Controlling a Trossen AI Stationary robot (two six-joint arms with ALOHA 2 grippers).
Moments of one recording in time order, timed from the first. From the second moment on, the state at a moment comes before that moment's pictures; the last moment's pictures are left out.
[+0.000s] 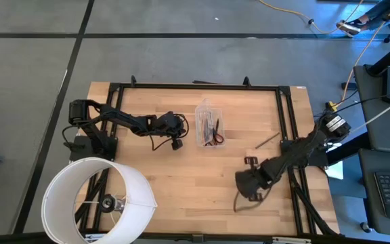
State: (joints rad) left arm 0.22 1.67 0.63 0.31 -0.11 -0.08; right arm 0.58 1.59 0.92 -0.76 0.11 0.57
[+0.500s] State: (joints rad) left arm 0.22 1.67 0.63 0.31 -0.11 -0.08; right arm 0.13 1.49 0.92 -0.68 0.18 0.81
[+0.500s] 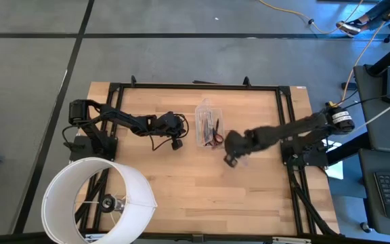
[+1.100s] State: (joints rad) left arm 0.22 1.67 0.63 0.31 -0.11 -0.08; right arm -0.35 1.49 0.92 -0.34 -0.25 0.72
